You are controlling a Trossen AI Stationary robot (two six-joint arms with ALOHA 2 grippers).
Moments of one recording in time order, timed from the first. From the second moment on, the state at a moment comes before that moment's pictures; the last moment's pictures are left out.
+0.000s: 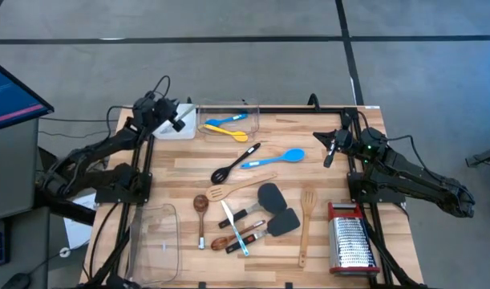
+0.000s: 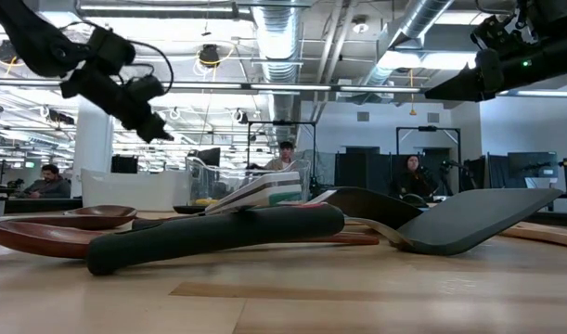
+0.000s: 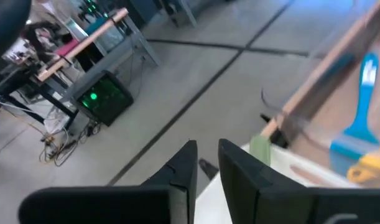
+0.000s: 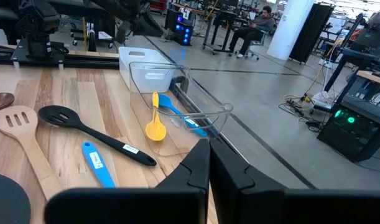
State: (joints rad) left arm 1.03 1.04 0.40 0.35 -0.09 0.51; right arm -0.51 0.37 0.27 -0.05 0.00 -0.24
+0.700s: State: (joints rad) left arm 0.88 0.91 0.40 0.02 0.11 0.27; right arm -0.51 0.37 0.27 -0.05 0.00 -0.24
